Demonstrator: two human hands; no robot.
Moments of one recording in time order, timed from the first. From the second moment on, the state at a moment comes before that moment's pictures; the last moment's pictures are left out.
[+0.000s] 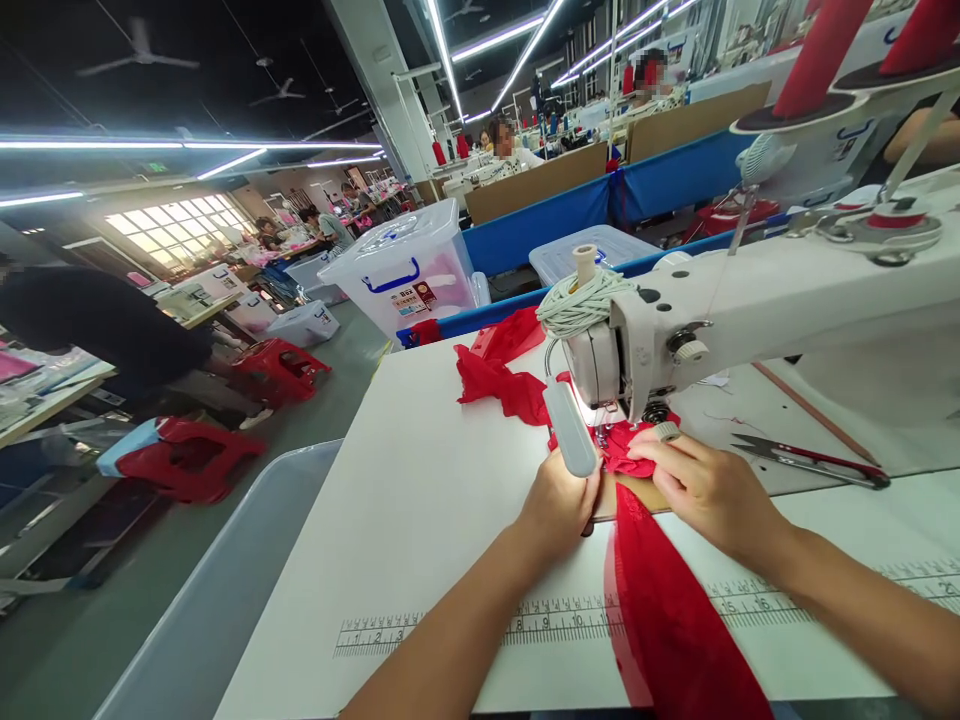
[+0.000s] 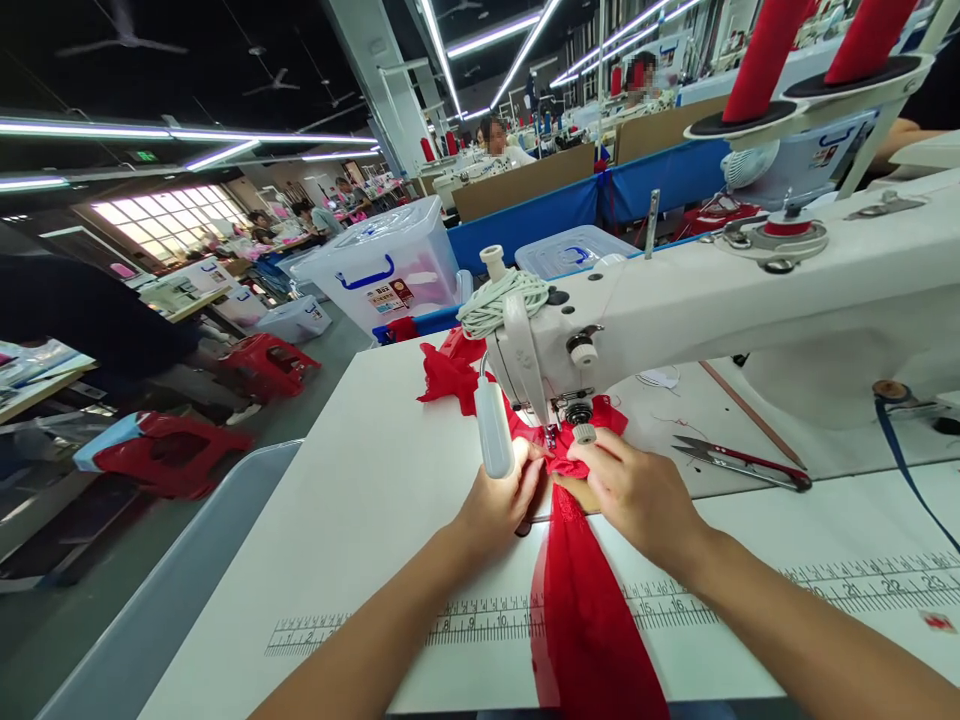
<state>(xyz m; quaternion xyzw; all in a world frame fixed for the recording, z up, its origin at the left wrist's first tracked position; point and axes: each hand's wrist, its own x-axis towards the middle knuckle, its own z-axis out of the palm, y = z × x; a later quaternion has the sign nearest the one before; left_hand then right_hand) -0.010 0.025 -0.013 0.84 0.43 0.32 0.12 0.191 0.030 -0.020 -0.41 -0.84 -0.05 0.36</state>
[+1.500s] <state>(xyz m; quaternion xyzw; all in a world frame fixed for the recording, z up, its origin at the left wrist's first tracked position) -0.003 0.026 -0.023 0.81 0.43 0.38 0.09 0.188 0.033 -0.026 -0.44 -0.82 -0.08 0.36</state>
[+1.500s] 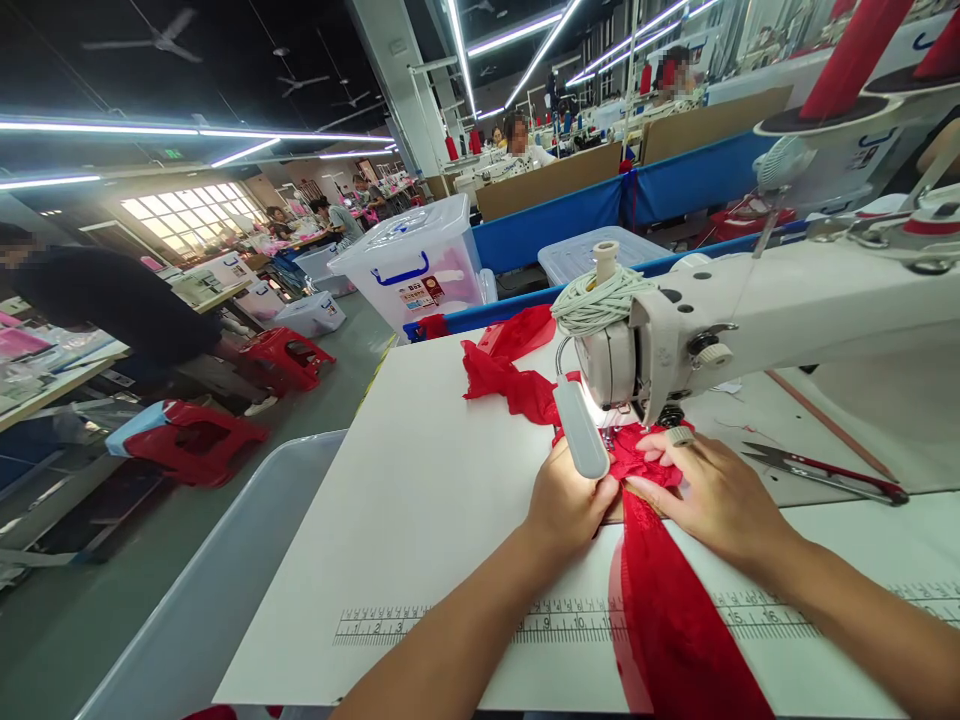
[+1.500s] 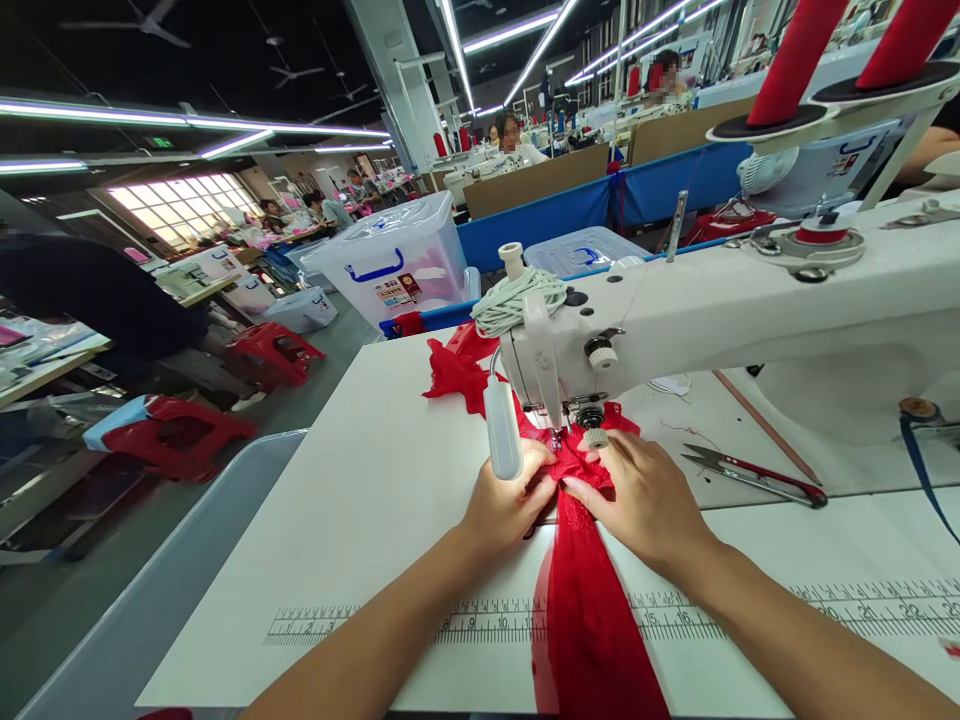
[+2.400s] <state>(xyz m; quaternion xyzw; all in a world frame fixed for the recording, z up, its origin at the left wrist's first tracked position) -0.009 0.029 -0.019 0.84 0.38 0.36 0.15 0.185 0.035 -0.021 -0.38 -0.85 -0.06 0.35</state>
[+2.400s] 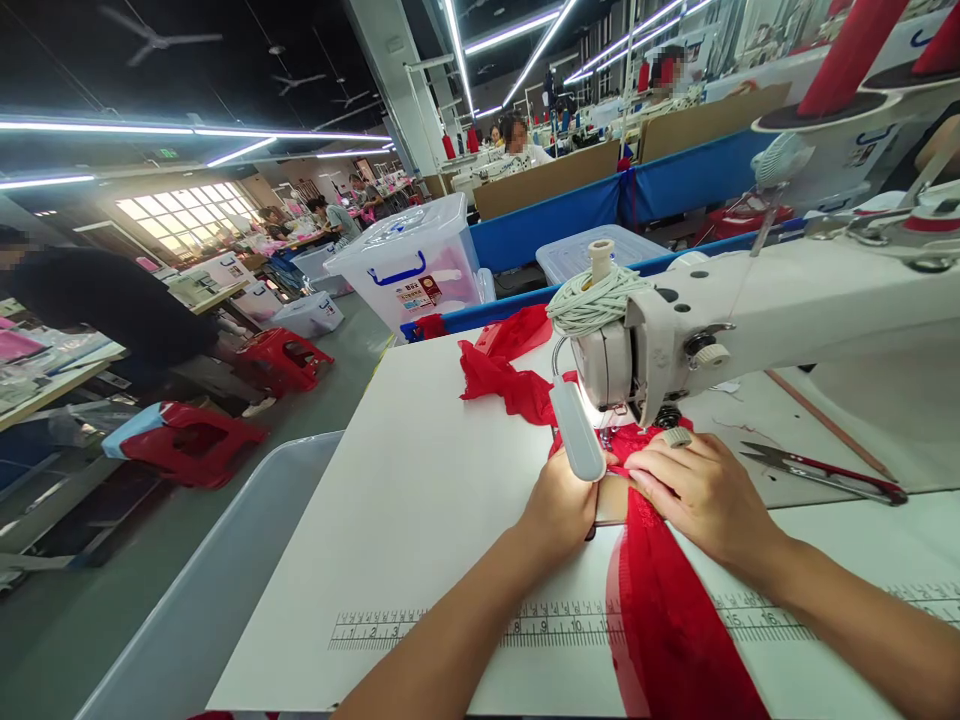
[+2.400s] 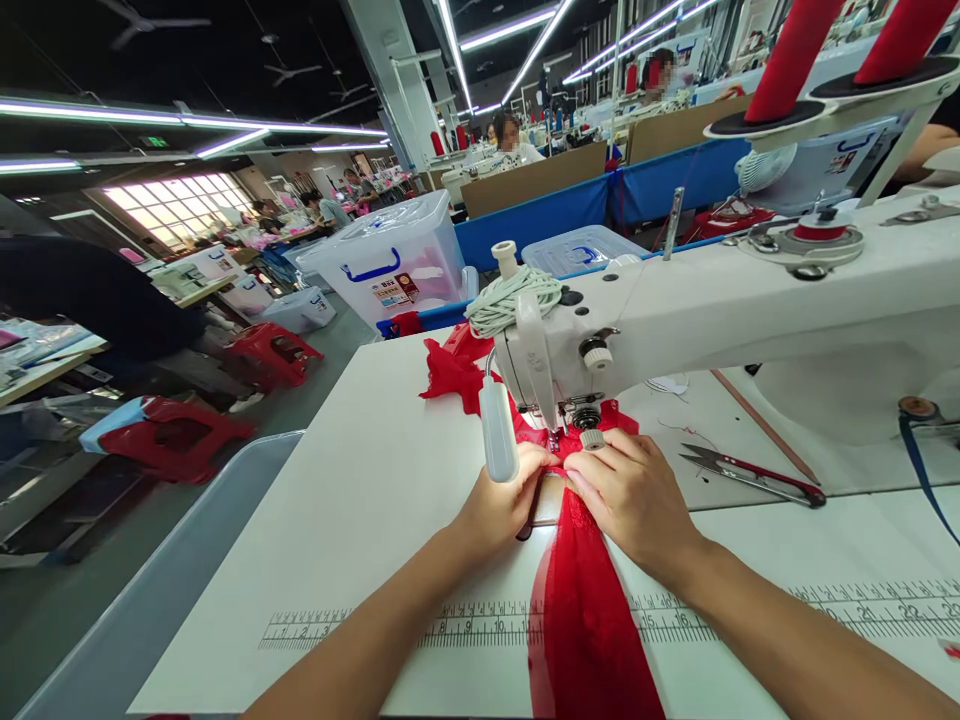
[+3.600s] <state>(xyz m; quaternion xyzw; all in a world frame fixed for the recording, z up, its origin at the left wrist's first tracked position) 0.002 -0.004 -0.012 0.89 0.38 0.21 -0.10 0.198 0.034 -0.015 -0.35 -0.88 -0.08 0.30</state>
